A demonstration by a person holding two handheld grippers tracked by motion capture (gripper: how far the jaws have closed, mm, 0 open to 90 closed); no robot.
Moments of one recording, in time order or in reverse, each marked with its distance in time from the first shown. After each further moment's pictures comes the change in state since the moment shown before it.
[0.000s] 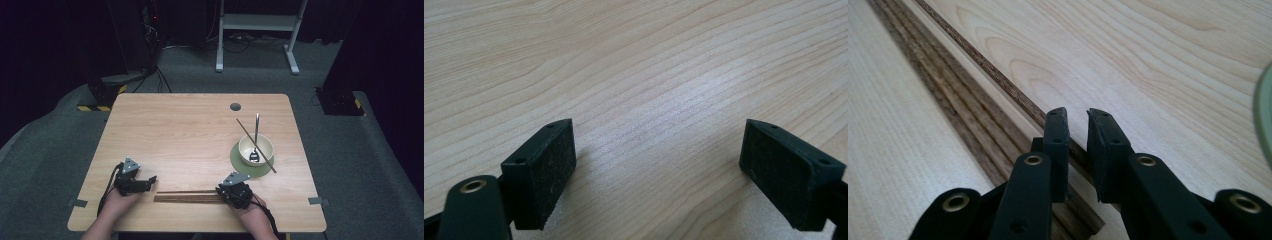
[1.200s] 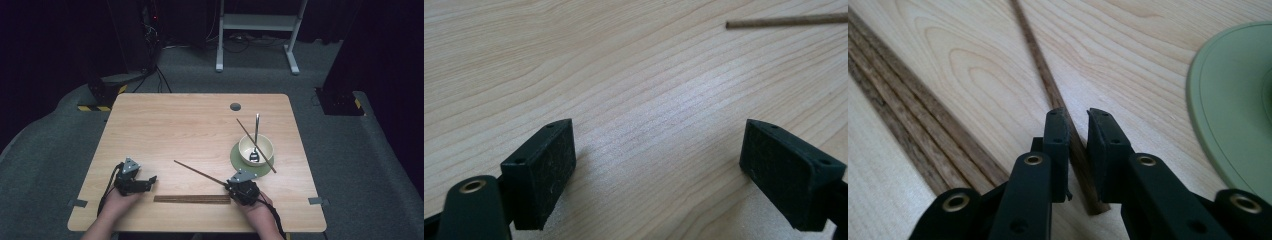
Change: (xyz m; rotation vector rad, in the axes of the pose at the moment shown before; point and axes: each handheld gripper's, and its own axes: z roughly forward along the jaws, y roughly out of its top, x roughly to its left) left arm 0.000 0.000 0.000 0.000 -0.002 0.003; right arm -0.019 -0.010 -0.003 -0.007 -0.085 0.013
